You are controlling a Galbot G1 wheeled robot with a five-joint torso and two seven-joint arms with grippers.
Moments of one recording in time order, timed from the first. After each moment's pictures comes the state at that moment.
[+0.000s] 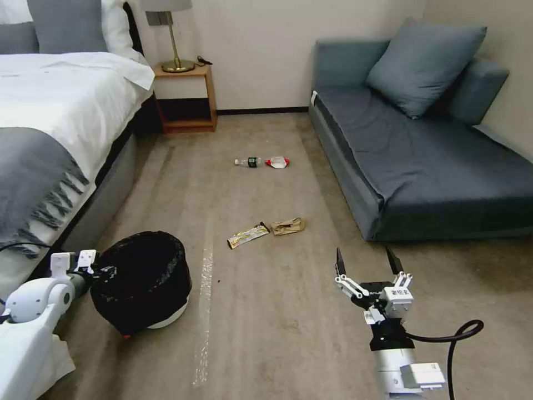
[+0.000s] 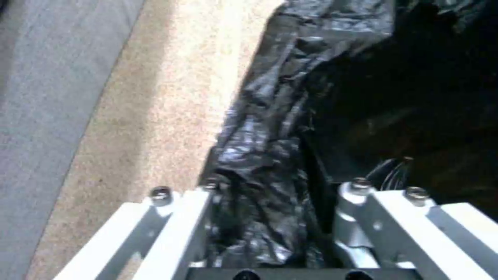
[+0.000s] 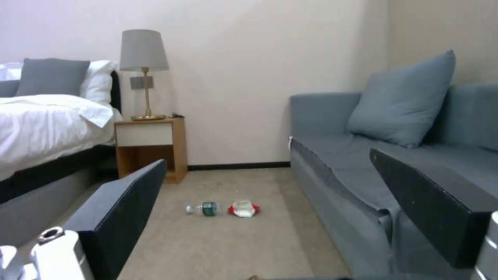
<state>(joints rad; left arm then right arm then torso) 1.16 -0.83 -0.65 -1.42 -0.63 0.65 0.08 -1.81 1.61 0.47 2.25 -0.08 0.29 -0.02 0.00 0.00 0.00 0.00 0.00</state>
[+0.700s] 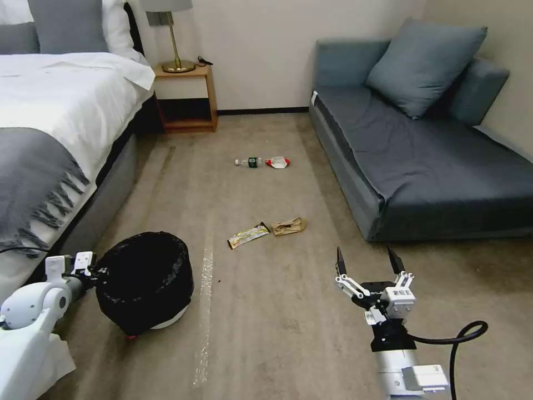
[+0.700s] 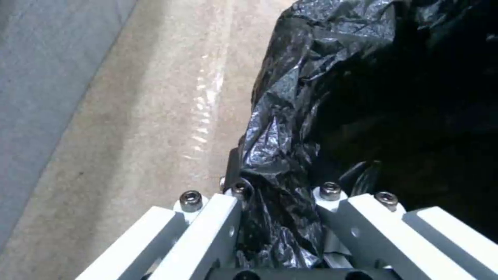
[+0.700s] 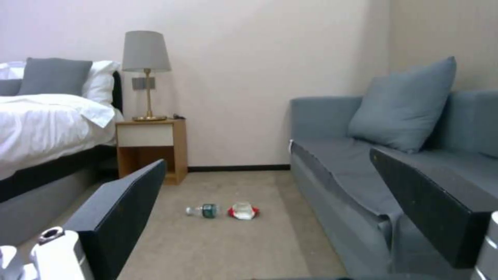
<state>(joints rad) 1.23 -0.85 -0.71 -1.50 -0.71 0.63 0.07 -1.83 1.61 0.46 2.26 -0.11 0.29 -0.02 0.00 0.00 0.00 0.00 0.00</state>
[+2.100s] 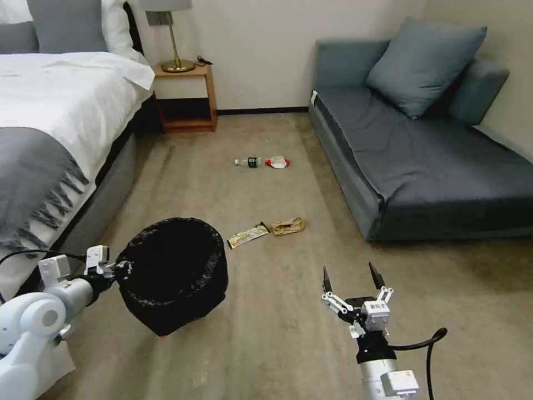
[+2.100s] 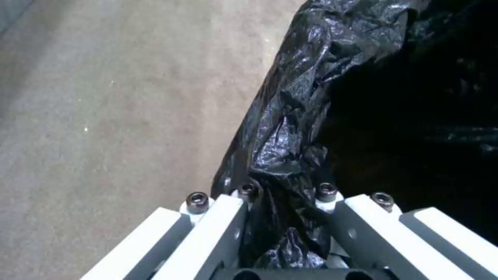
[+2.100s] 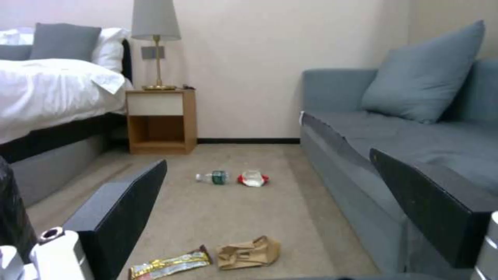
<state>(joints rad) 1.45 -0.94 -0.88 -1.92 -1.01 0.74 -0.06 -1.81 1.61 0.45 2.11 -0.13 0.35 -0.04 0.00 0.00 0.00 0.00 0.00</state>
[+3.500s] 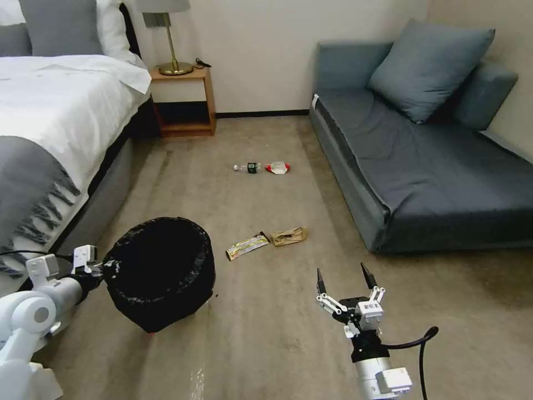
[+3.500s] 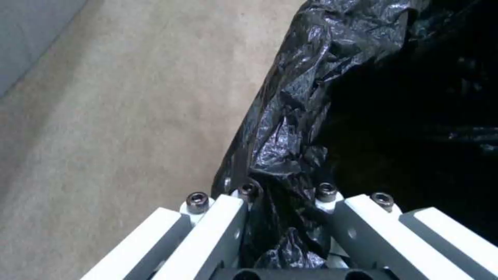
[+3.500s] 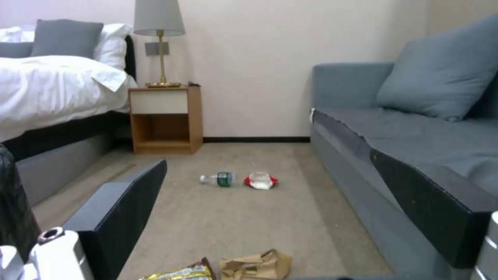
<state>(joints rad) 1.42 -0.92 -0.91 -1.86 -1.00 0.74 -0.05 -1.79 1.61 0.45 2.08 -0.12 0.35 -0.06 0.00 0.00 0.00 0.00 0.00</state>
